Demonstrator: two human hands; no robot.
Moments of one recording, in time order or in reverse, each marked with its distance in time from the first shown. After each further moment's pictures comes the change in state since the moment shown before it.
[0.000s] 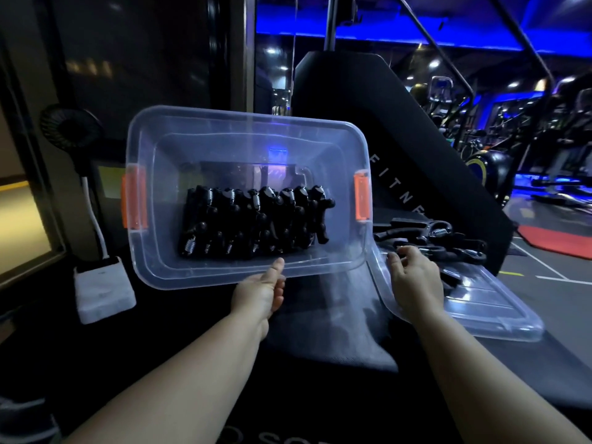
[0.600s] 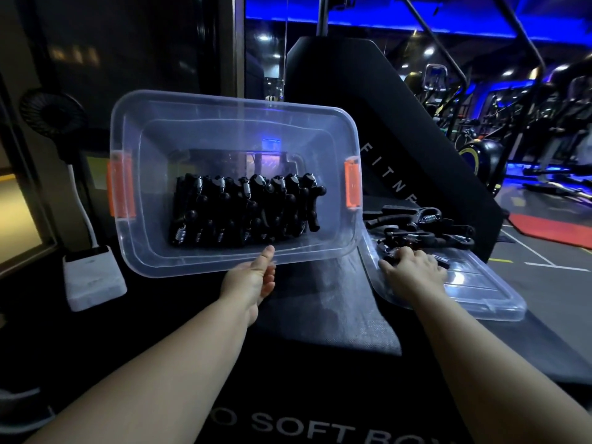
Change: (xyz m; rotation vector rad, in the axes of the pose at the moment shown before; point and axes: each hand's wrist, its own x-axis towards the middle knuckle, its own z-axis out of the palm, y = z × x) left_hand -0.005 0.003 -0.002 -0.029 -0.037 -0.012; right_hand 0.009 0.025 -0.002 -0.524 -0.239 0.124
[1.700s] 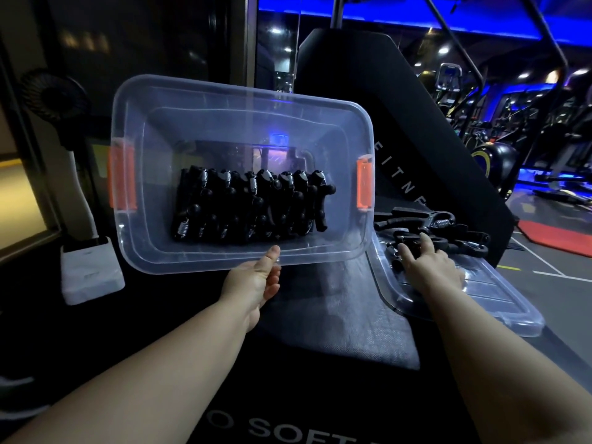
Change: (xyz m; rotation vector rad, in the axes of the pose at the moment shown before) left_hand 0.004 -0.004 -0.003 -0.008 -0.015 0.005; right_hand 0.043 0.013 0.011 0.068 0.030 0.096
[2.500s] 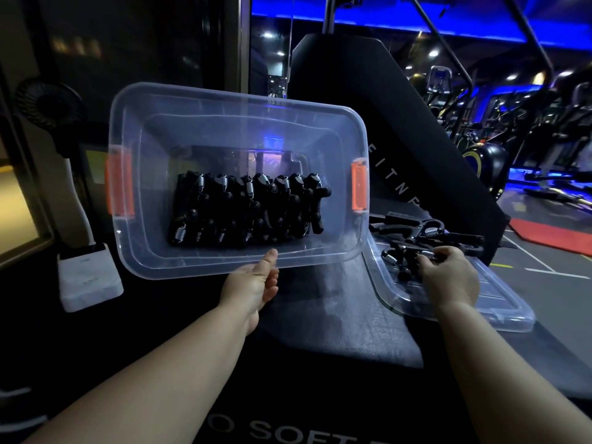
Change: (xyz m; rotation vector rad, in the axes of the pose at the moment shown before) left_hand -0.001 -0.001 0.000 -0.017 -0.019 0.016; right_hand -0.030 0.018 -0.022 0.410 0.278 0.072
